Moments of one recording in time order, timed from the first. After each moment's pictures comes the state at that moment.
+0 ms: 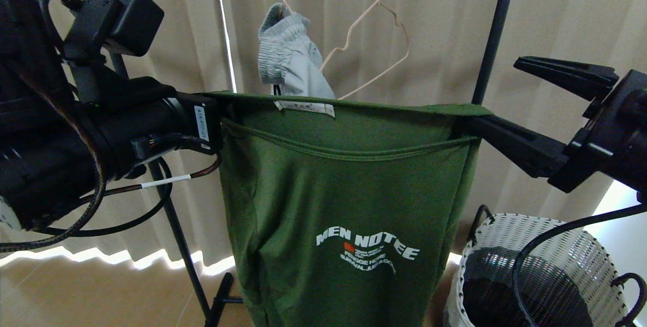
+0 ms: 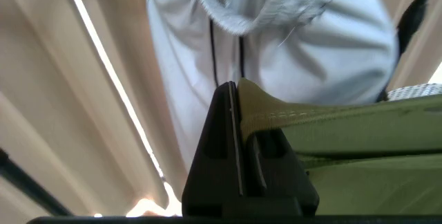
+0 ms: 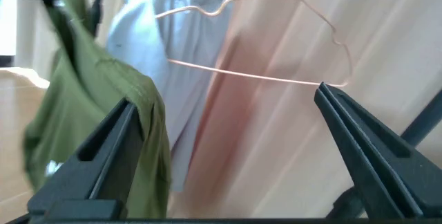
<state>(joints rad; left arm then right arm) -0.57 1.41 -0.95 -0.39 0.24 0.07 0.55 1.26 -0.69 -0.72 0.13 -0.26</state>
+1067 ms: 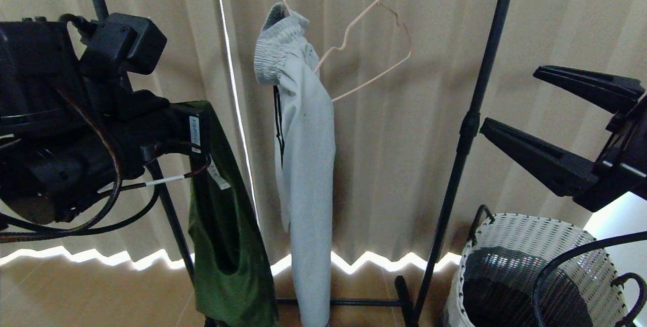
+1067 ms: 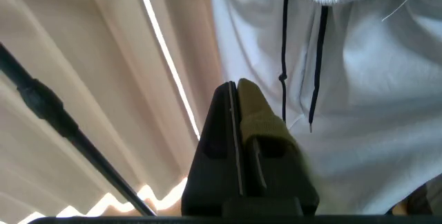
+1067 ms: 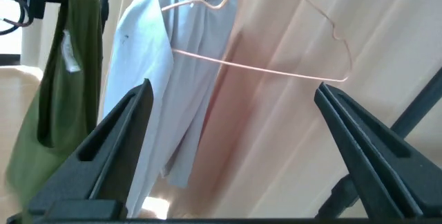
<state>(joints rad) -0.49 1.44 -0.92 -0.41 0.34 0.15 0.55 1.19 -0.63 -0.71 0.12 -0.27</state>
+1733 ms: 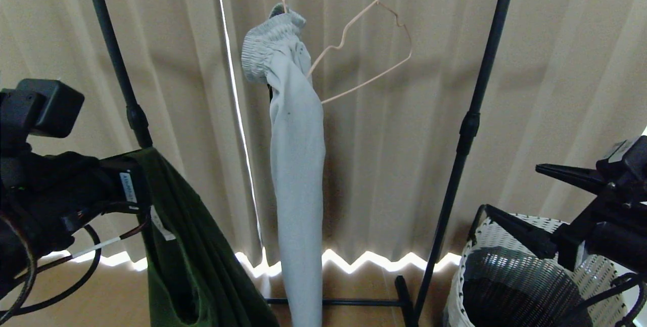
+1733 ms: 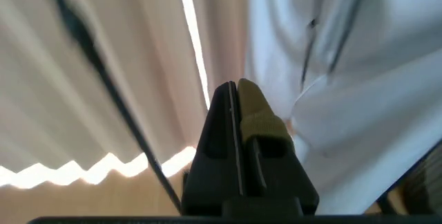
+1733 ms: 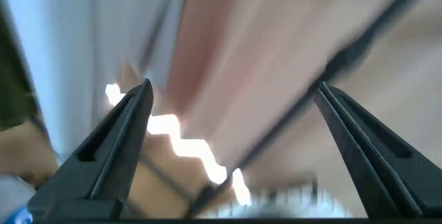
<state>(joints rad) -0.38 1.23 -0.60 -0.46 0.33 0.03 0.33 1.20 -0.42 -0.55 0.03 -0.32</state>
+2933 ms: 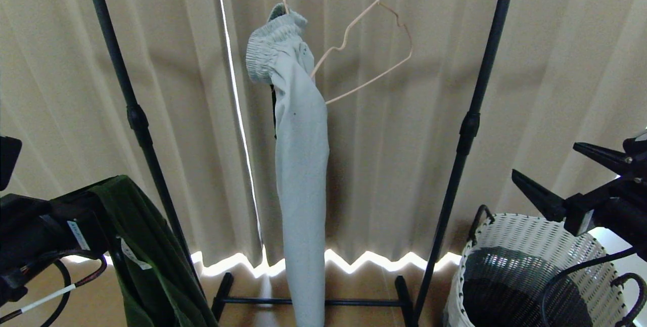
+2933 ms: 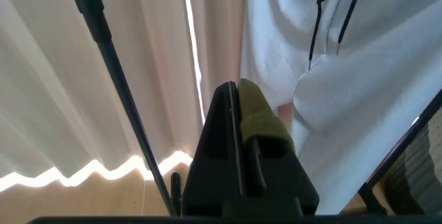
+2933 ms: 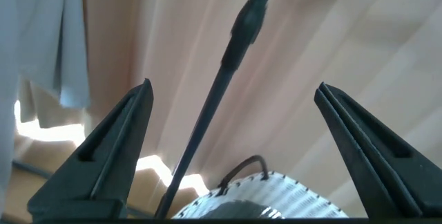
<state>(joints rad) -0.20 1.11 -0.36 -0.65 0.05 0.04 0.18 1.28 -0.33 -0.93 0.00 -0.30</state>
